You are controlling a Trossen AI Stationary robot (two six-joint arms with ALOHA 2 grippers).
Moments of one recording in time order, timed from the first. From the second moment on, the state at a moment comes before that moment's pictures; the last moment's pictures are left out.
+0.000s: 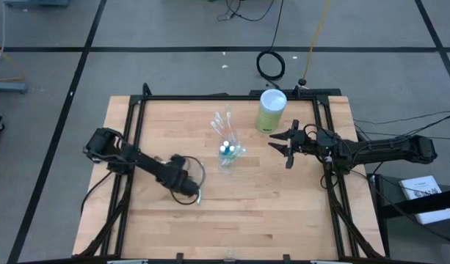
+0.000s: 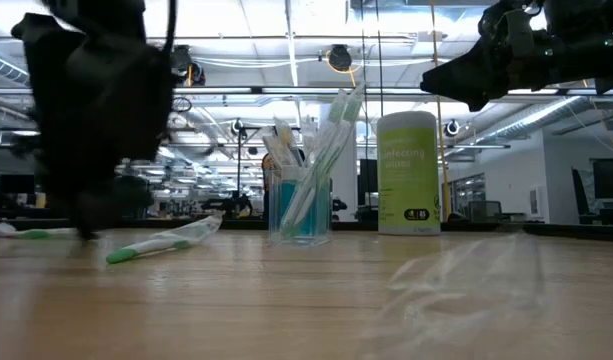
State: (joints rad) left arm -0.33 1.78 0.89 -1.04 -0.38 -1.45; right arm -0.10 0.72 0.24 0.46 0.10 0.02
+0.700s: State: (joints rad) left arm -0.30 1.78 0.78 -1.08 -0.38 -1.48; right arm -0.10 0.72 0.24 0.46 0.10 0.03
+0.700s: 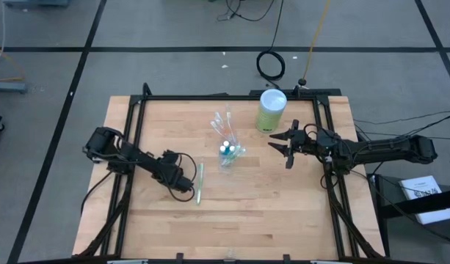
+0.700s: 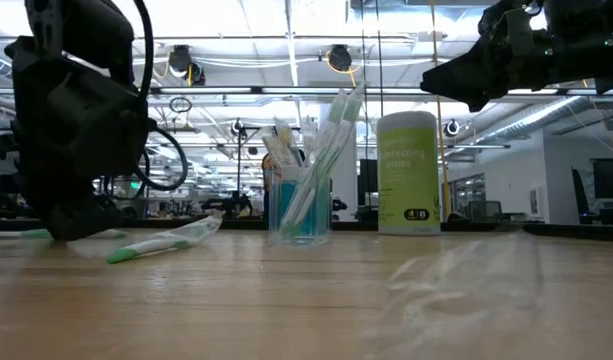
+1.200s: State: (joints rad) left arm -0.29 1.78 0.89 -1.17 -0.66 -1.42; right arm -0.10 0.72 0.24 0.48 0.10 0.04
